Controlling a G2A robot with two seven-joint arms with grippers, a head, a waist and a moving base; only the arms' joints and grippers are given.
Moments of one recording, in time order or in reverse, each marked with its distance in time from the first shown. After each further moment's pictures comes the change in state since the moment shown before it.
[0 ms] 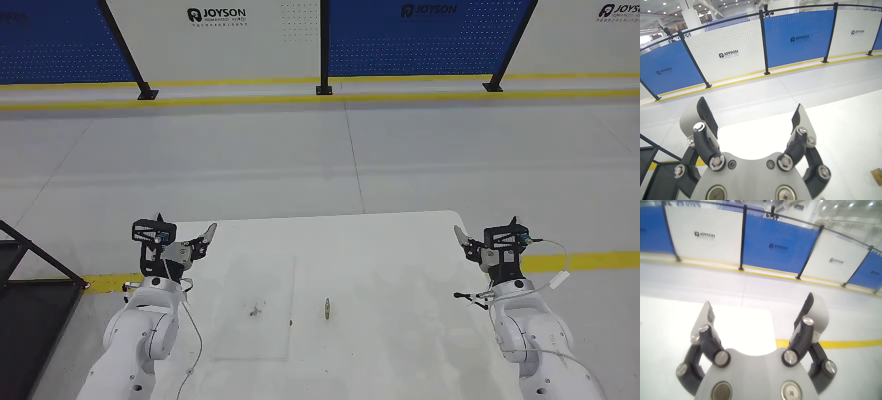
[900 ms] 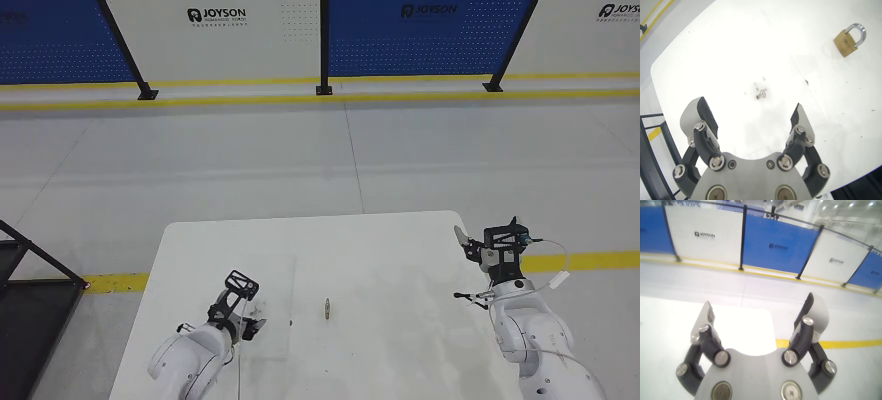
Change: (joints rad) left arm 0.105 -0.011 0.262 -0.172 0.158 -0.095 -0.857; right arm 0.000 0.000 0.000 0.000 0.000 0.000 0.000
